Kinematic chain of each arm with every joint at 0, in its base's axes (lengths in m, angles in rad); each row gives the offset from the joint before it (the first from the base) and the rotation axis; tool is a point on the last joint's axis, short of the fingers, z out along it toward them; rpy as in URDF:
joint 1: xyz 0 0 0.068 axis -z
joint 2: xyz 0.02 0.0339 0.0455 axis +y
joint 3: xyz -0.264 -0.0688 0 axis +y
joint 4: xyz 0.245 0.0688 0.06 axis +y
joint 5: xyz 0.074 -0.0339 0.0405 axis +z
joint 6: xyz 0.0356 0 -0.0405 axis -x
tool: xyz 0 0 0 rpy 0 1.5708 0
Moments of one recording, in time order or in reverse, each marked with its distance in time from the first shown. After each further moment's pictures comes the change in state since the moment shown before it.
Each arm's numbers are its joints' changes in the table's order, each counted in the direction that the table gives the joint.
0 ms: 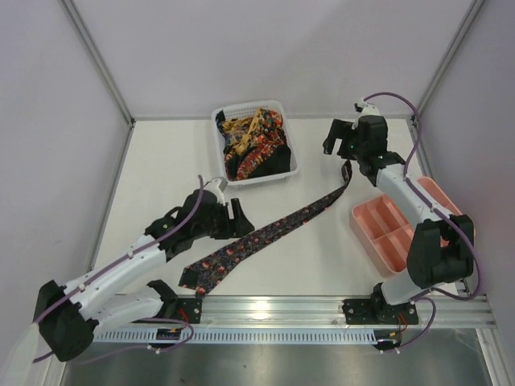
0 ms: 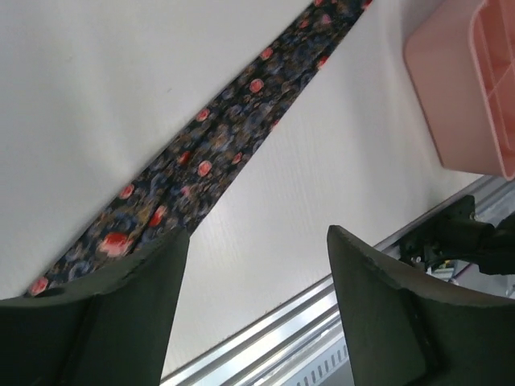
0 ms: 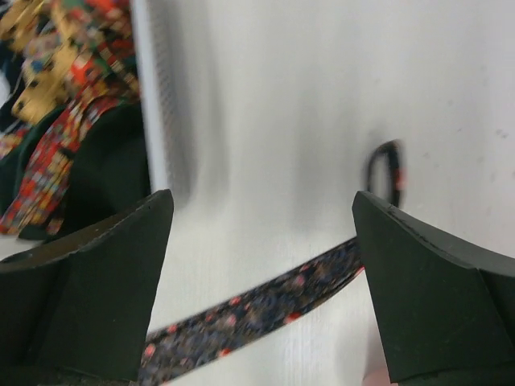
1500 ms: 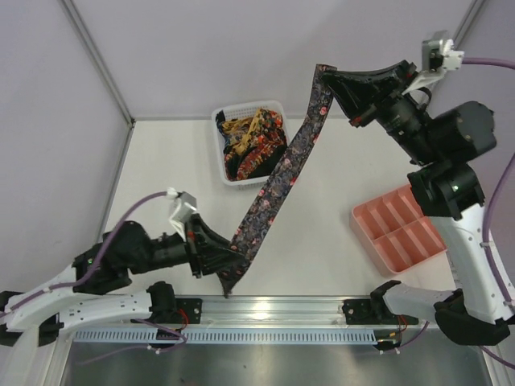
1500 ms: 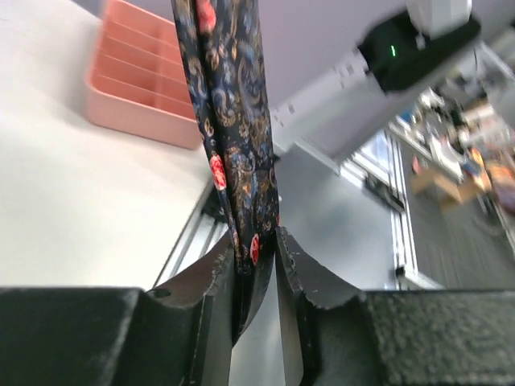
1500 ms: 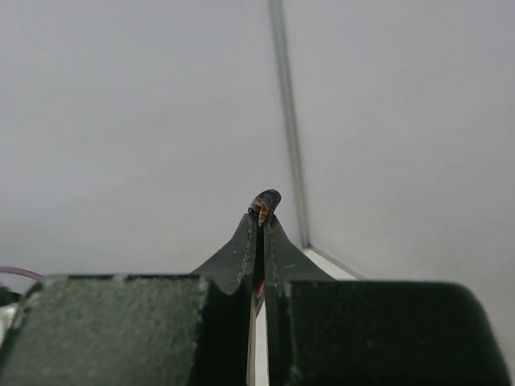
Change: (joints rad) left arm 0.537 -0.453 -0.173 -0.002 -0.039 -0.165; right arm -0.362 -0.372 -0.607 -0.034 0.341 -0.044
